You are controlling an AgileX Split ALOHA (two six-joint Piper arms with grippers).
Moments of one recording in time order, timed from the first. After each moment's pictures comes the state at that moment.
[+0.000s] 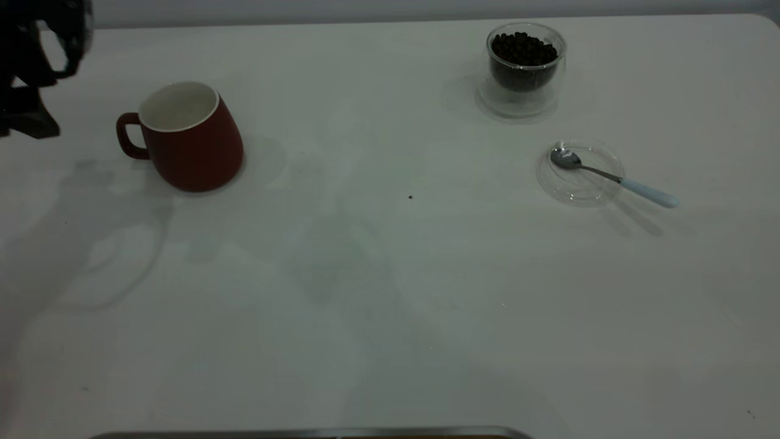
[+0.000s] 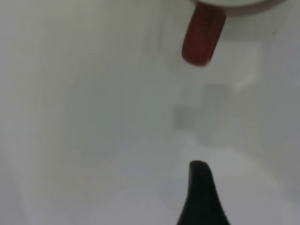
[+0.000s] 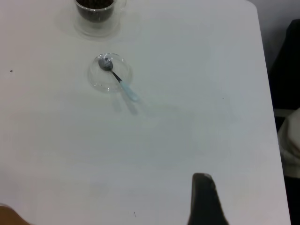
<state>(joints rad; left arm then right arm) -0.02 2.00 -1.03 0.20 0.19 1.13 0.03 -0.02 -0.47 0.01 1.13 -0.12</state>
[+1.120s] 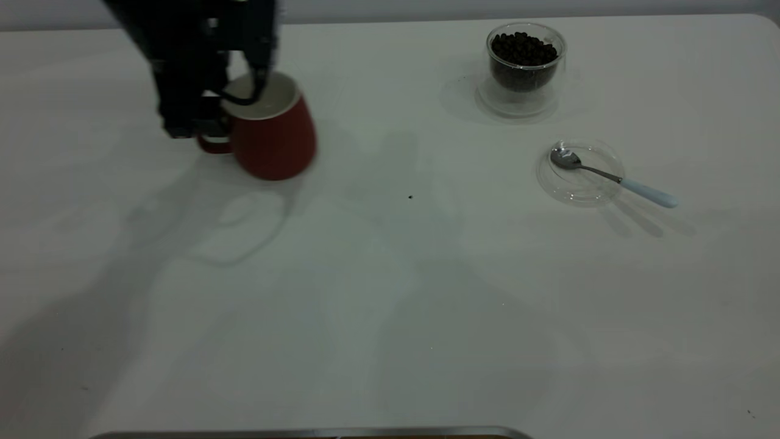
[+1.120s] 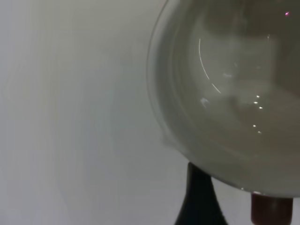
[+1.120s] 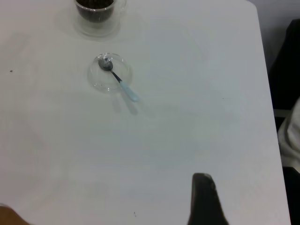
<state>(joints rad) -0.30 2.31 -1.40 0.20 0.25 1.12 0.03 -0.02 -0.47 0.01 1.13 -0.12</state>
